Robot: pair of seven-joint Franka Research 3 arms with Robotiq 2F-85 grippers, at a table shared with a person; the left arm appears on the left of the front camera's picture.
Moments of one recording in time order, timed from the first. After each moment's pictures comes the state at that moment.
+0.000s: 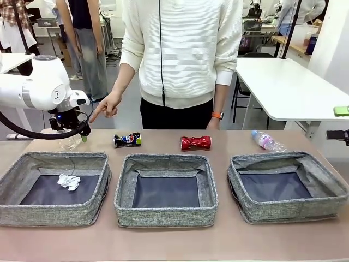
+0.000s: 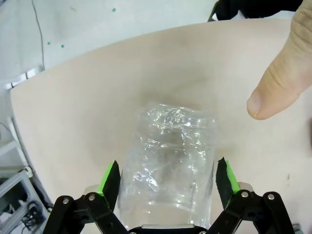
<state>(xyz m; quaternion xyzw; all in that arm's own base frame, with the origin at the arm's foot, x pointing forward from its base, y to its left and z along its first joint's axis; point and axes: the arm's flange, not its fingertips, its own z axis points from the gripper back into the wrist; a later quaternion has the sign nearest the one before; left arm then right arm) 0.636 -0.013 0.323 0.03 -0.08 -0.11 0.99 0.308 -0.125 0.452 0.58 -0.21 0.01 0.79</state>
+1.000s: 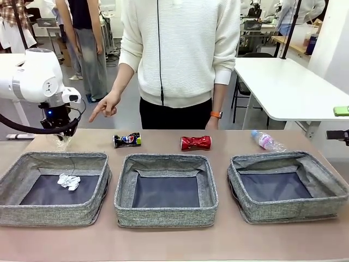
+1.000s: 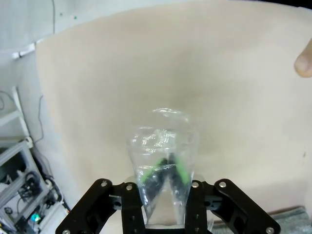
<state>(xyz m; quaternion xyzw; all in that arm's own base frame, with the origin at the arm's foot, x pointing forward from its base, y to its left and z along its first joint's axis) 0.623 0.014 0.346 0.06 -0.03 -0.06 1.00 0.308 -0.125 0.452 0.58 -0.21 0.01 0.79</state>
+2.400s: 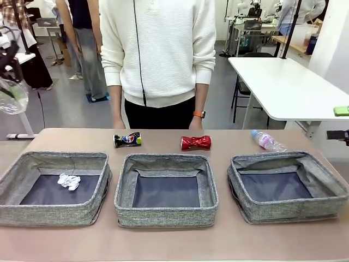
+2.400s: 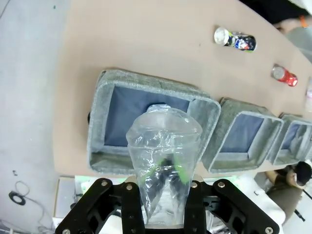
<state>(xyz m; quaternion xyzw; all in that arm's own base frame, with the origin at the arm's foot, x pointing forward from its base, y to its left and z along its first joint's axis) 0.464 0.064 0.585 -0.16 0.00 0.14 0.98 0.308 -0.124 0.452 0.58 -0.21 0.01 0.79</state>
